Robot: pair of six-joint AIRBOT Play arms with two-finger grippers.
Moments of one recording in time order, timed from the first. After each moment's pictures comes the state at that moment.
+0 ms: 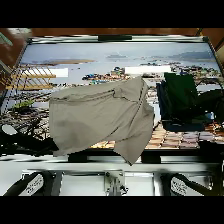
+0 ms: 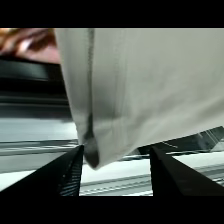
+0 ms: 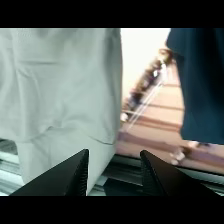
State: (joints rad) left arm 0.37 -0.99 0.46 1.18 -1.32 -1.33; right arm -0.27 -1.29 1.00 2.05 -1.41 -1.78
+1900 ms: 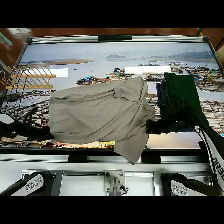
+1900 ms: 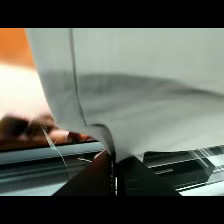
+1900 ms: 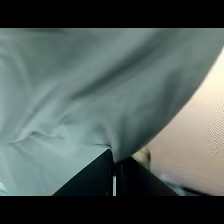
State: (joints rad) left arm 0.37 -1.12 0.66 1.13 -1.24 -1.17; right arm 0.00 -1.34 0.81 2.06 -1.18 -1.74
